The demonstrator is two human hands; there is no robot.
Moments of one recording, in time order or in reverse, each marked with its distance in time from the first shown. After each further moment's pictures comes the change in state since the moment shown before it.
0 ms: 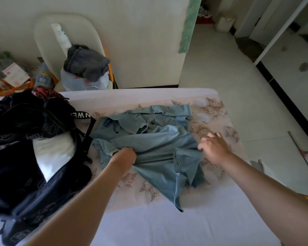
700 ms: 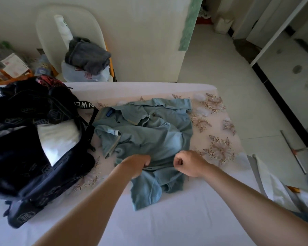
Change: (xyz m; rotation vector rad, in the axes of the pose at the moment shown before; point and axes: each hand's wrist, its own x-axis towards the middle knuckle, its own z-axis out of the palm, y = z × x) left_hand -0.034 0.022 0.037 -0.201 -0.151 0.209; right_hand -0.029 -0.102 0.023 0.546 -0.136 -0.020
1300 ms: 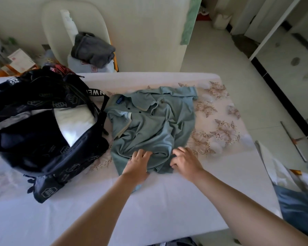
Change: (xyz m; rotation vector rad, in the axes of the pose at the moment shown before) left_hand -0.076 -0.008 0.072 -0.106 0.267 -0.052; right_hand -0.033 -0.047 0.096 -0.264 0.228 -0.190
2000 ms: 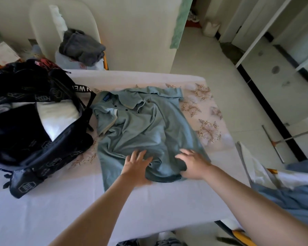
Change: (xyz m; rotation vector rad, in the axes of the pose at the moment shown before) left_hand 0.000 0.048 0.025 0.267 -0.070 0.055; right_hand -0.058 0.049 -0.053 -0.031 -0.416 0.263
